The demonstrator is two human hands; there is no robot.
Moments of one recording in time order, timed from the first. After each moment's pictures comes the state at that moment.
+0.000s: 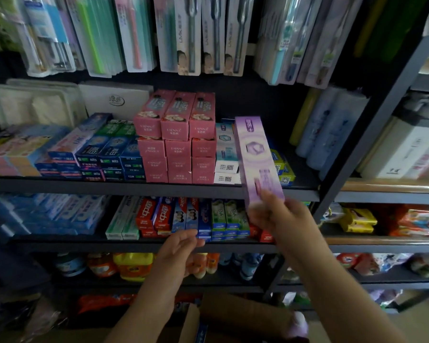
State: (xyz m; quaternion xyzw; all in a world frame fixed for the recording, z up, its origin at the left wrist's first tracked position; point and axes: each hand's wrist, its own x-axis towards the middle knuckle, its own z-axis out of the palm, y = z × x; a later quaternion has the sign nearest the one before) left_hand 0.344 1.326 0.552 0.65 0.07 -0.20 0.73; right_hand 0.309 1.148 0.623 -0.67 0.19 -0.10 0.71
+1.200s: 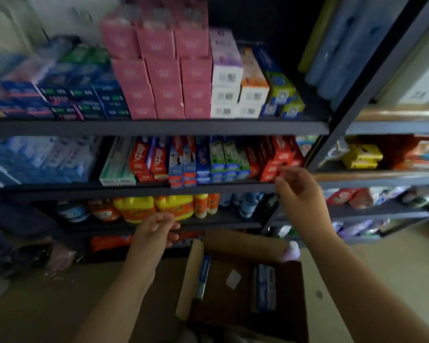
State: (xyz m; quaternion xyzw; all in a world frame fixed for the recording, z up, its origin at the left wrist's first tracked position) left_hand 0.330 1.365 0.450 0.74 0.13 -0.18 0.63; right_hand 0.280 1.113 0.510 -0.82 0.23 -0.18 0.50
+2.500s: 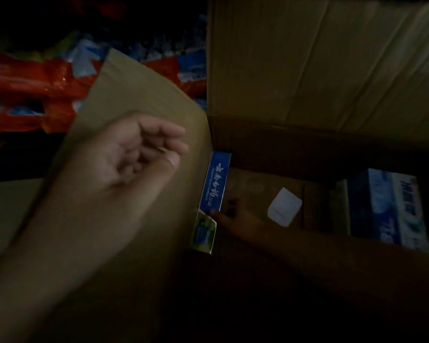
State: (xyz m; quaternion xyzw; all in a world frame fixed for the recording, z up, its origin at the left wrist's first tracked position) left_hand 0.361 1.343 -0.140 0.83 -0.17 -0.12 0.52; right_hand 0.308 1.177 -0.319 -0.72 0.27 0.34 0.55
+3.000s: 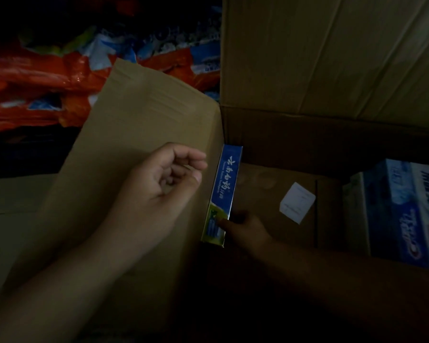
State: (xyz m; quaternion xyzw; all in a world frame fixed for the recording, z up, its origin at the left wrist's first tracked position) left_hand 0.338 1.349 -0.180 0.81 -0.14 -0.18 0.54; right_hand 0.279 1.210 -0.346 -0.60 0.38 0.24 0.66
